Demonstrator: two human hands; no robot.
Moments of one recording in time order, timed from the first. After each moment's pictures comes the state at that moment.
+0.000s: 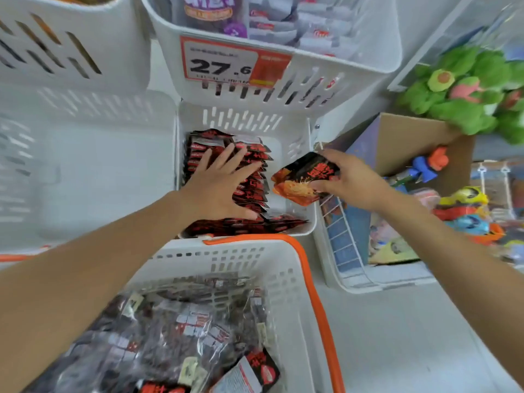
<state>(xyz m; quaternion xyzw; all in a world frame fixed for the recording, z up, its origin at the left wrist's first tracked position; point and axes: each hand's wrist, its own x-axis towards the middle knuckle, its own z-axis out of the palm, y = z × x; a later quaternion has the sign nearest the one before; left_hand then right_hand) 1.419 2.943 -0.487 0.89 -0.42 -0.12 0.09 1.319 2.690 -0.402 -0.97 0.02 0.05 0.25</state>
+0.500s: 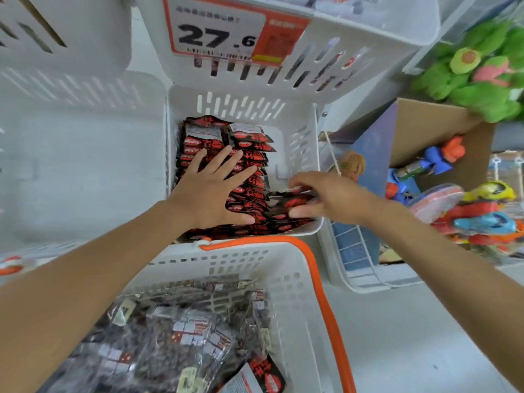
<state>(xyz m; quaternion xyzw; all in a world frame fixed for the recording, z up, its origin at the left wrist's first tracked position) 1.421 2.949 -0.521 0.90 -0.44 -0.08 0.03 1.326 2.700 -0.450 -0.97 -0.10 0.15 0.14</state>
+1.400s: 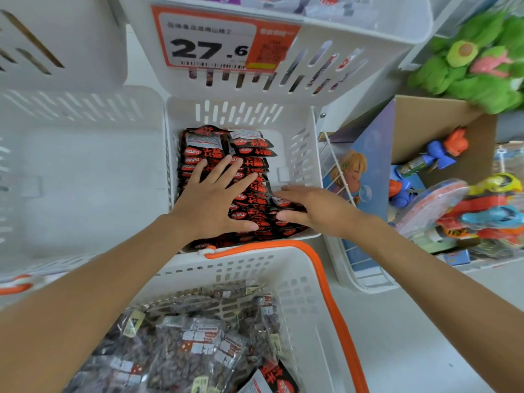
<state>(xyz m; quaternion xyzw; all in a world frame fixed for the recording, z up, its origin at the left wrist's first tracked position) 1.419 2.949 -0.525 0.89 -0.44 -0.07 0.04 1.322 2.710 -0.492 -0.97 -0.06 0.18 0.17</state>
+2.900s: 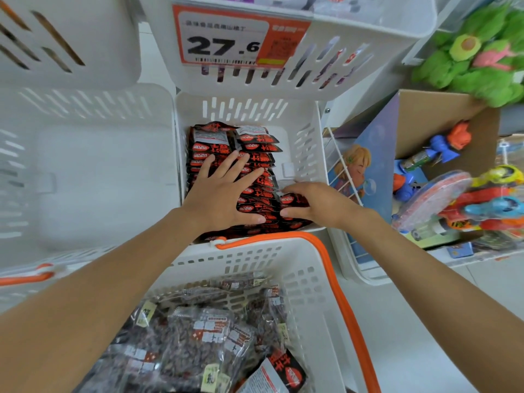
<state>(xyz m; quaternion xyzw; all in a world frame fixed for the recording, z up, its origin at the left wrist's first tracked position) 1.418 2.949 -0.523 0.89 -0.44 -0.08 0.06 1.327 2.723 -0.494 -0.96 0.03 0.20 0.20</state>
